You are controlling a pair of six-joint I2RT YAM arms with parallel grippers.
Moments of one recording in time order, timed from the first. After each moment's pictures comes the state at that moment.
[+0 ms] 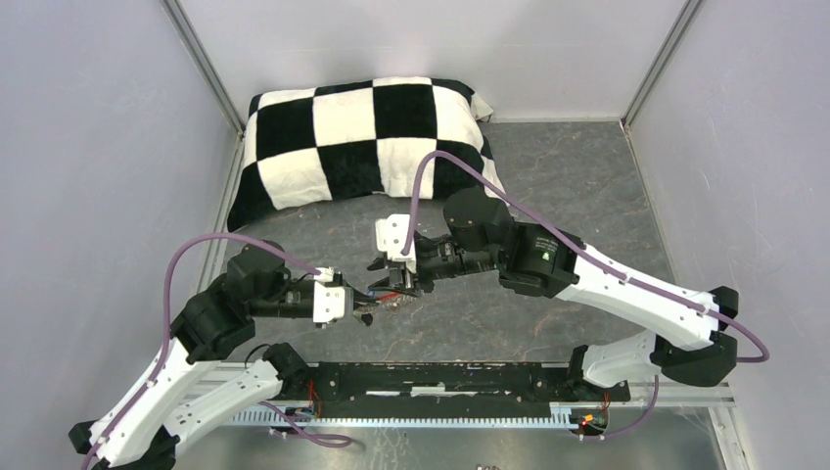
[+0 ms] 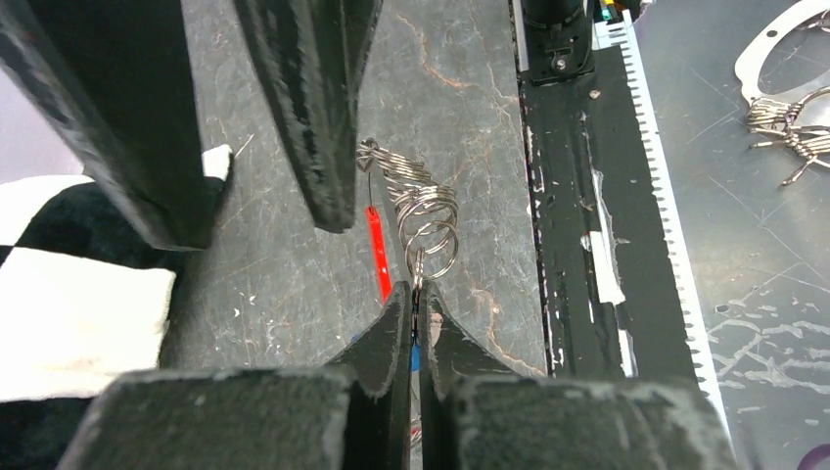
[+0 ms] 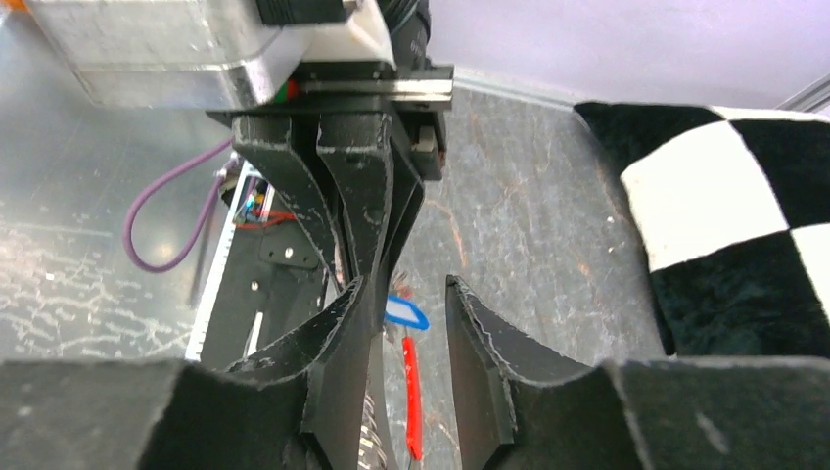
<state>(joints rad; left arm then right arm) -0.77 0.60 0.97 -0.77 0.65 0.58 1.20 1.33 1.51 -0.46 -0.39 -0.32</state>
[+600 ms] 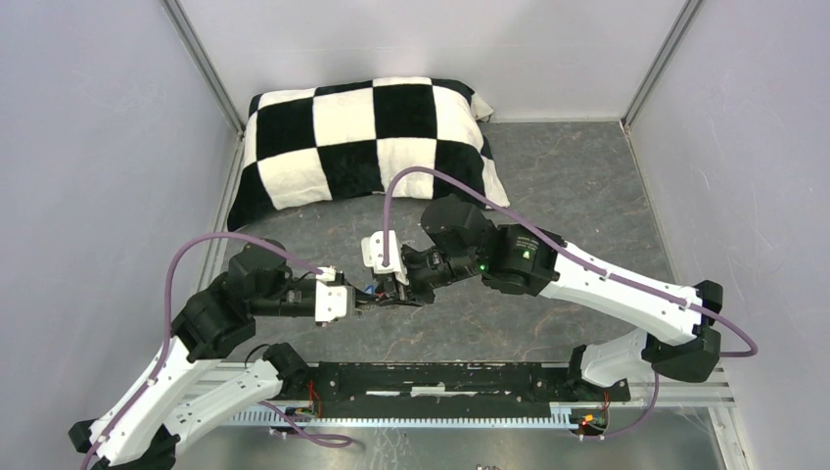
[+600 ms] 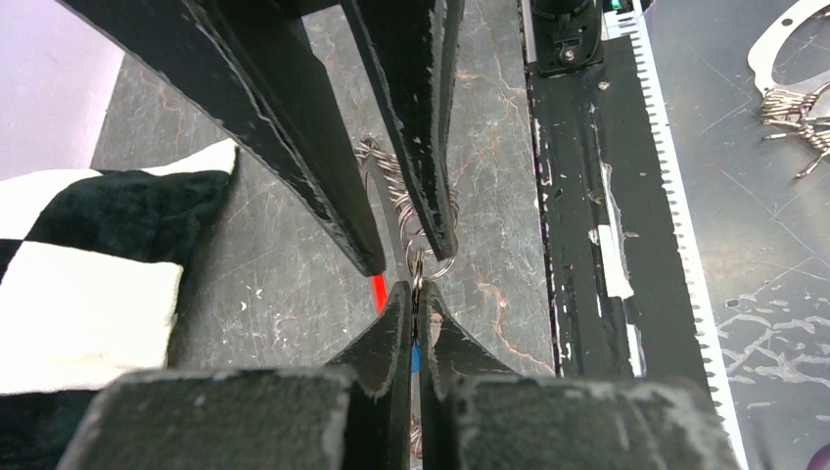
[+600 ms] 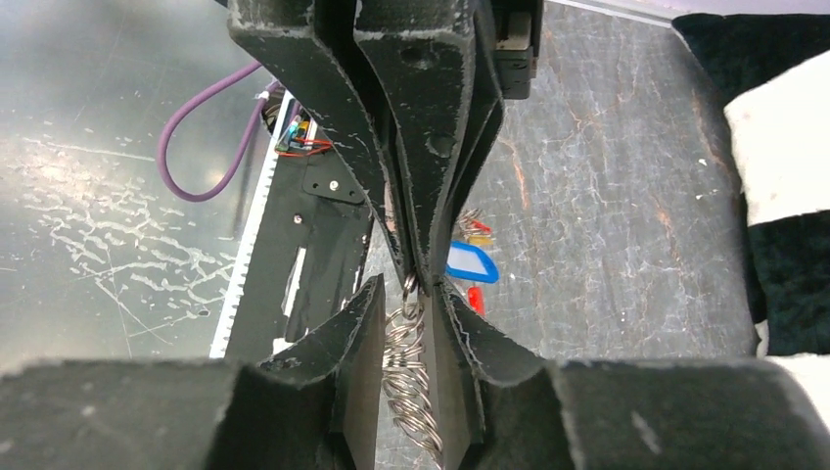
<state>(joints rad) -0.77 0.61 0.98 -0.78 0.64 0.60 1.20 1.39 1.53 -0.63 -0.44 -0.35</state>
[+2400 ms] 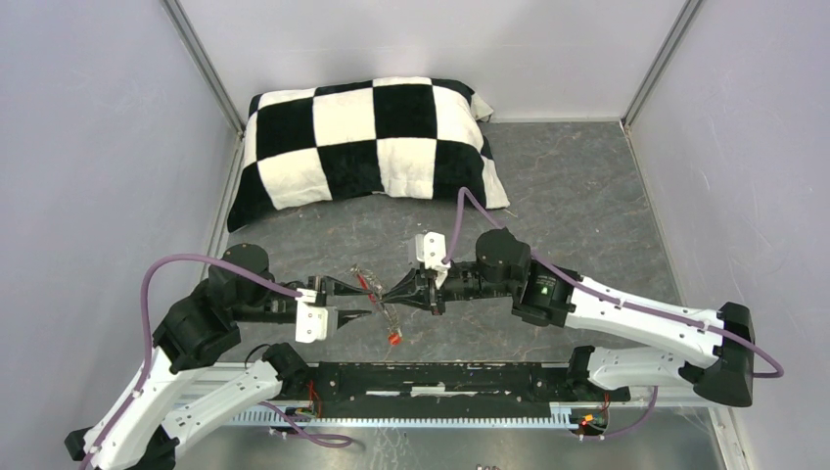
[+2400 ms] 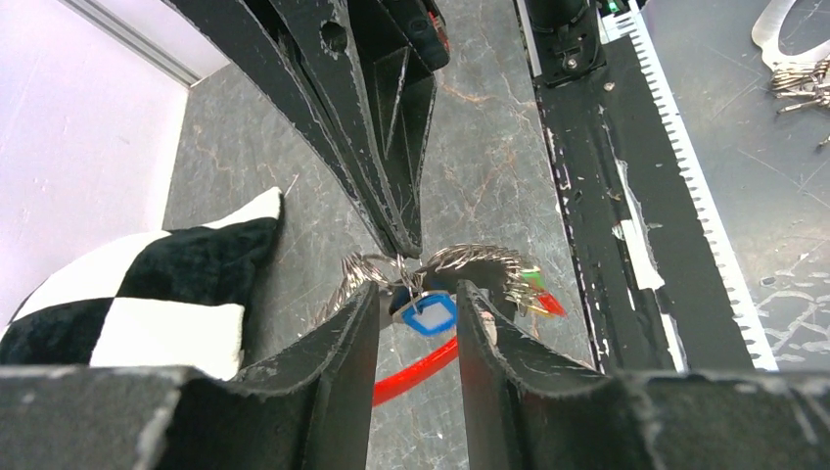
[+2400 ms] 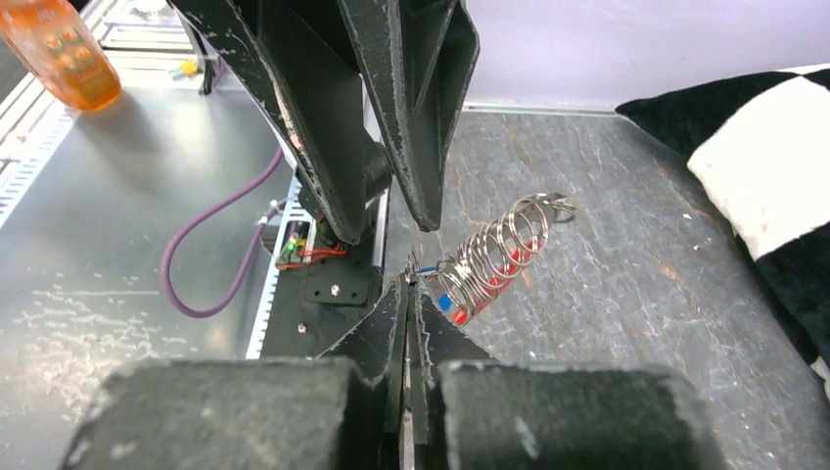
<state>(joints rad) -0.77 0.57 1.03 -0.82 0.69 0.75 1.16 1.14 1.00 0.03 -0.44 -0.10</state>
